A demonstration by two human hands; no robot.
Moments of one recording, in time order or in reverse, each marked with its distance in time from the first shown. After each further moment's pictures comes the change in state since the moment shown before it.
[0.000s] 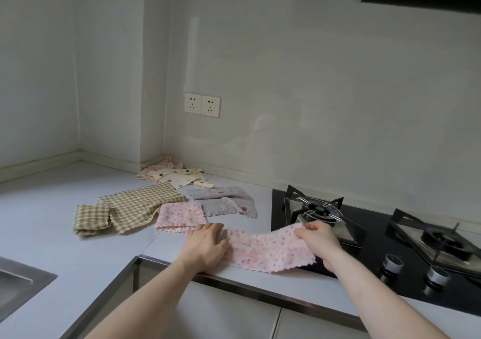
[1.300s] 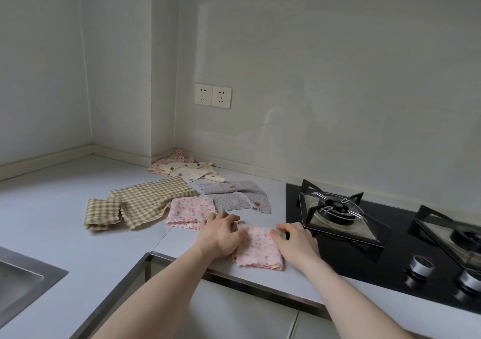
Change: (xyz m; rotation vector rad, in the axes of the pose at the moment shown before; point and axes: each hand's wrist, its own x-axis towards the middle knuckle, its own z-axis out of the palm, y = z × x) left_hand 0.026 0.000 0.001 -0.028 -0.056 -0.042; right_hand -0.008 -0.001 0.086 -0.552 -0.101 -0.282
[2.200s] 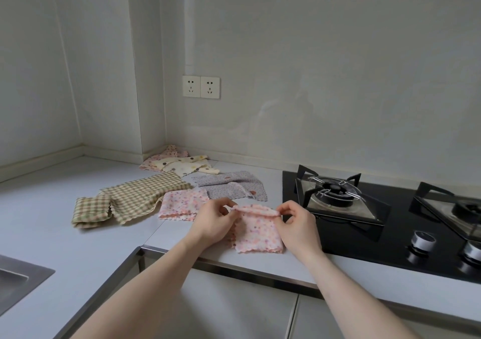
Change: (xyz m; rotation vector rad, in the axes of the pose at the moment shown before) left_hand -0.001 -0.001 0.002 -0.460 0.205 0.100; right_hand -0.009 0.012 0.010 0.501 0.302 -0.138
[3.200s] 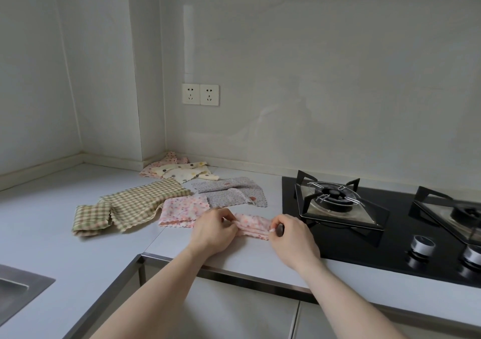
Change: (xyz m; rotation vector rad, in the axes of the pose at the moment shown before) left_hand 0.000 -0.001 0.003 0.341 0.025 -0.016; right_hand -0.004 -0.001 0.006 -0.342 -0.120 -0.063
